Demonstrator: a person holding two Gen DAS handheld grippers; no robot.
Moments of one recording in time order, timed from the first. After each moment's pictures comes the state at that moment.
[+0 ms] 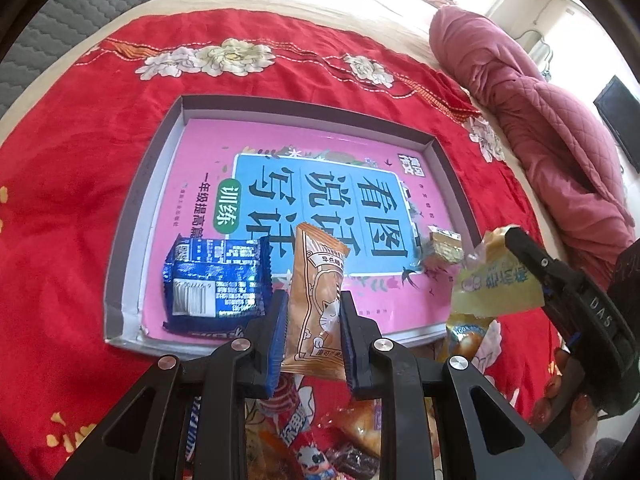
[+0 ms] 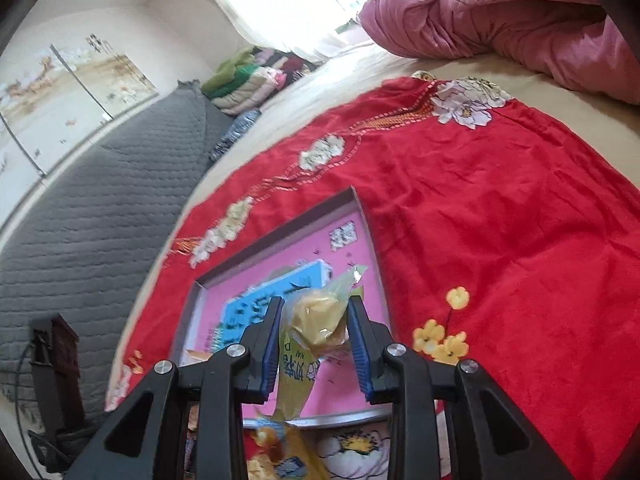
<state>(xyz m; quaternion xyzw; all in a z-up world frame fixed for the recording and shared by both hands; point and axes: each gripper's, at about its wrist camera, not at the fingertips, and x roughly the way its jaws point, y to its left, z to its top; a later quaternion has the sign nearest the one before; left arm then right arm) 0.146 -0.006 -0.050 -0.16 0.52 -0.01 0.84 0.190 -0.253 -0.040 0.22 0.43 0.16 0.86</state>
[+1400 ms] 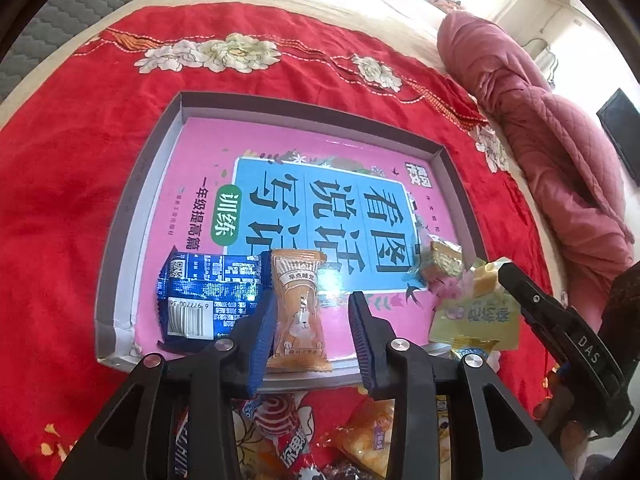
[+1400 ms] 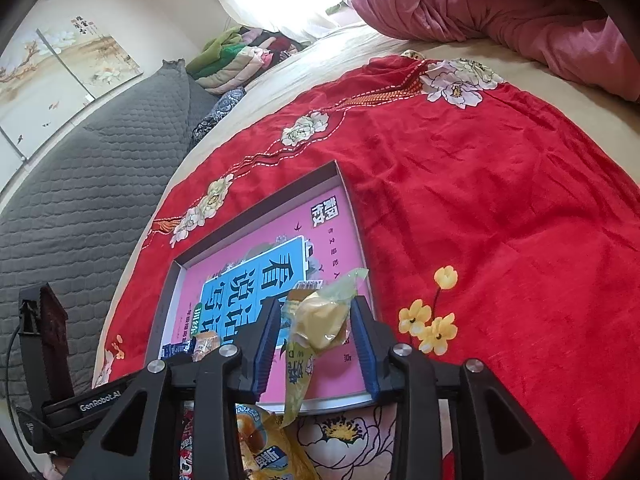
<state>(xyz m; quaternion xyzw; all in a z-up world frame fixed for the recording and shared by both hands) 0.159 0.003 -0.053 -0.19 0.52 -0.01 0.83 0.191 -0.250 -0.049 0.19 0.46 0.15 0.85</state>
